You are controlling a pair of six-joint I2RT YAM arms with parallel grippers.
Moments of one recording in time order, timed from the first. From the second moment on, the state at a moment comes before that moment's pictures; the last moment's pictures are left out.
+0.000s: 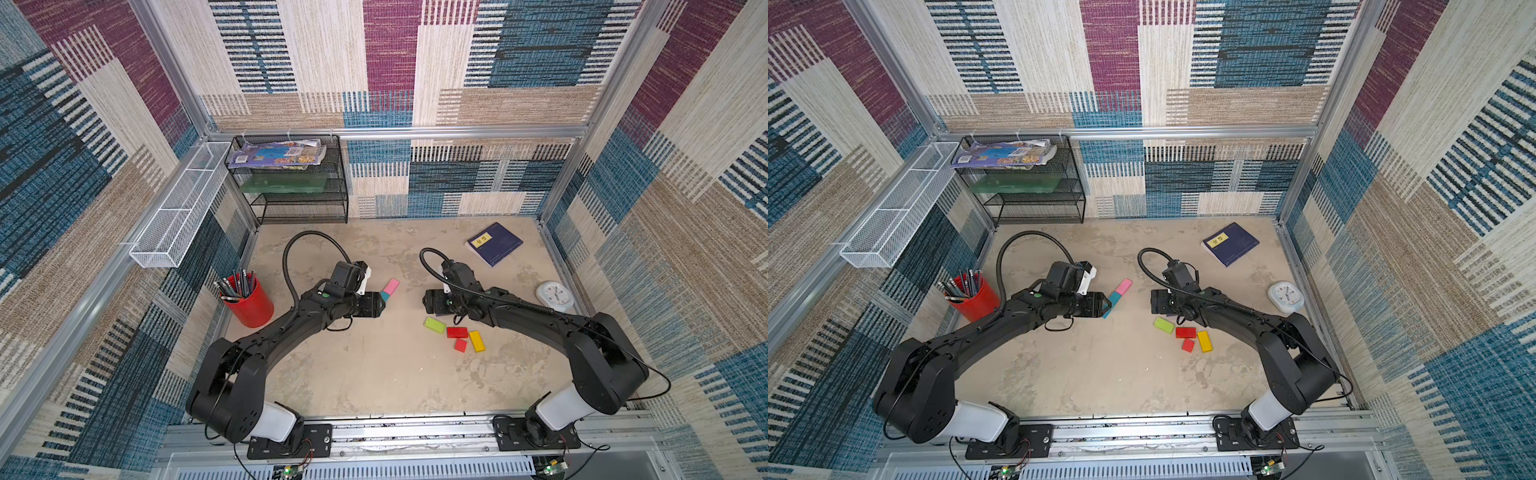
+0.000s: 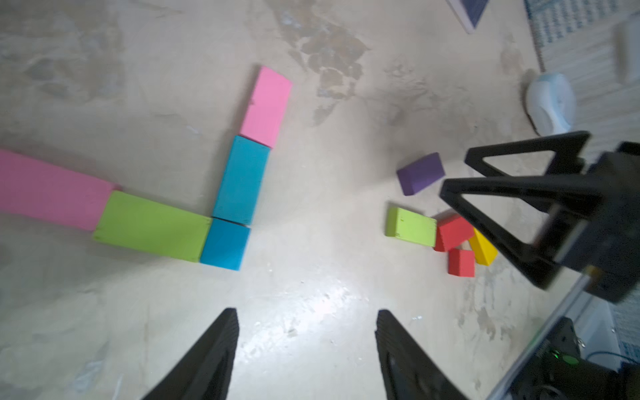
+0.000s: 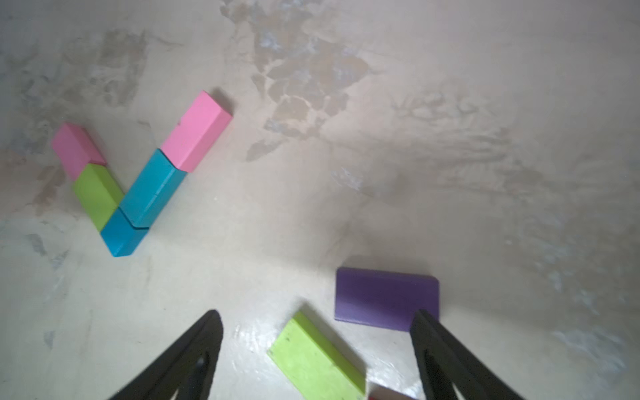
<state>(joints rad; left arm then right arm) -0.52 1.42 0.90 -0.33 0.26 -0.40 0.56 1.53 0.89 -0.28 0.05 0.46</state>
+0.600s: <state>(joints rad) -0.57 1.35 0.76 -0.03 0.50 -0.49 0.50 1.55 0.84 -0.28 0.02 0.40</state>
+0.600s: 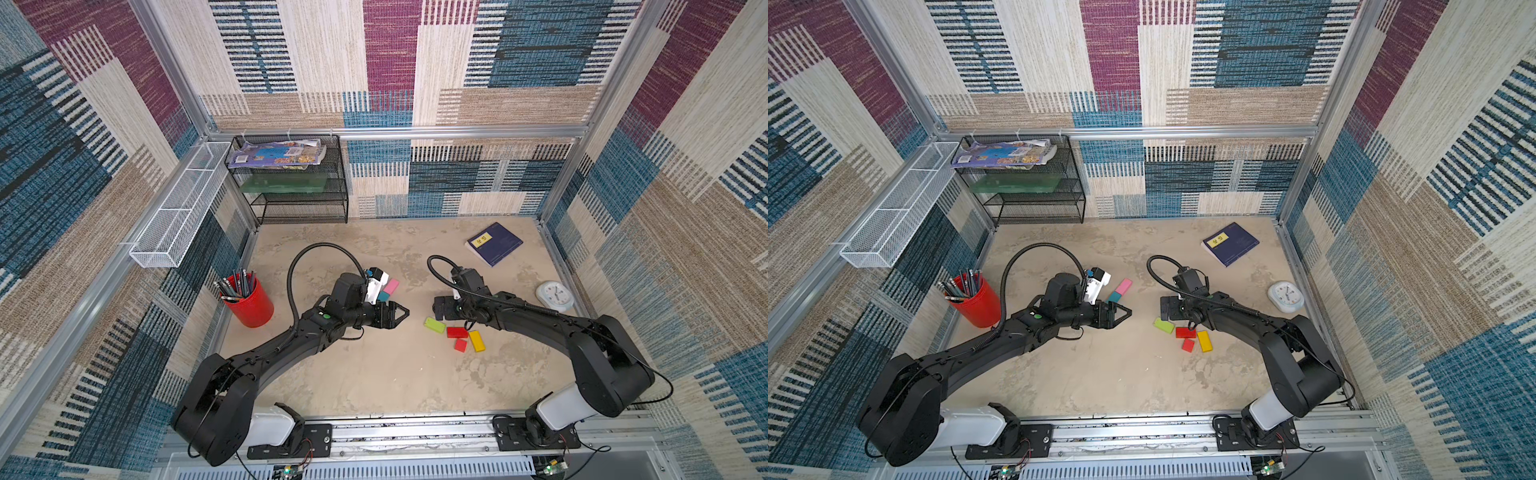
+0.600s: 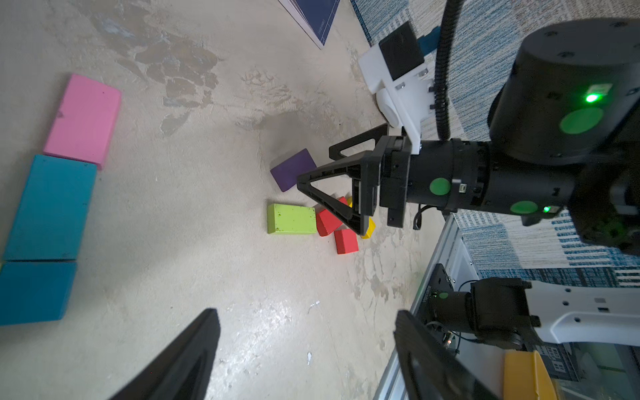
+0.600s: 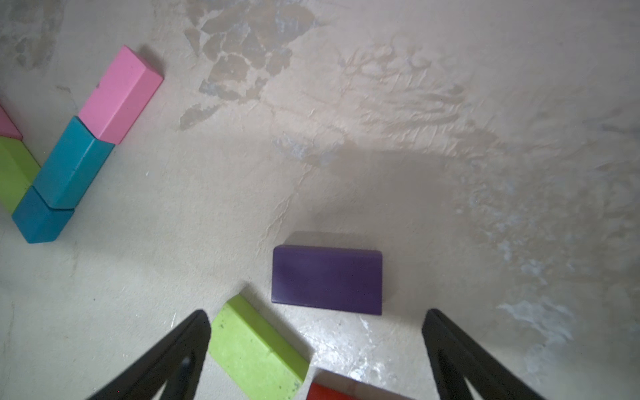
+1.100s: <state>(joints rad) -0.57 1.39 0.78 -0.04 0.45 -0.49 0.54 1.67 0.88 -0.26 0.04 0.39</state>
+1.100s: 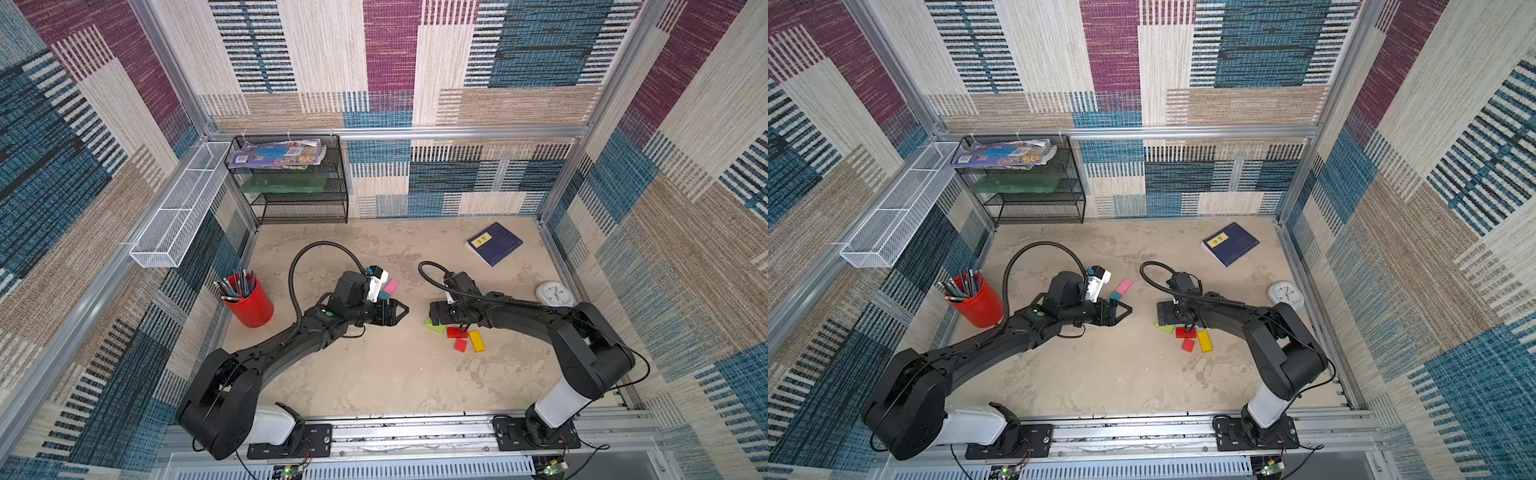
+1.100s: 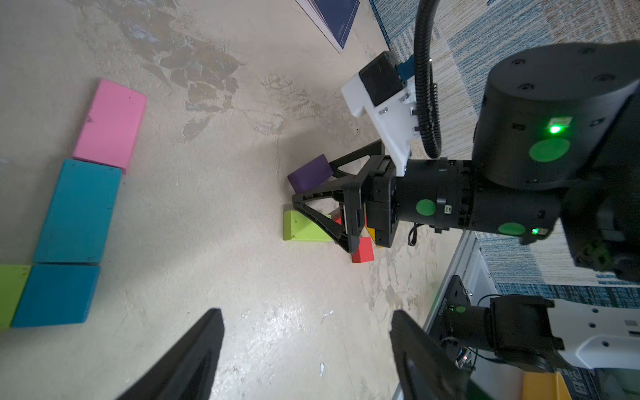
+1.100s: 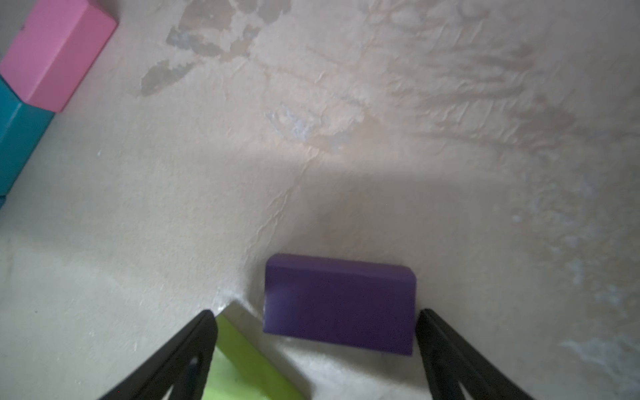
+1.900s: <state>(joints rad) -0.62 1.66 0.93 -0.08 0.42 -0.49 0.54 1.73 0.97 -0.27 0.08 0.63</state>
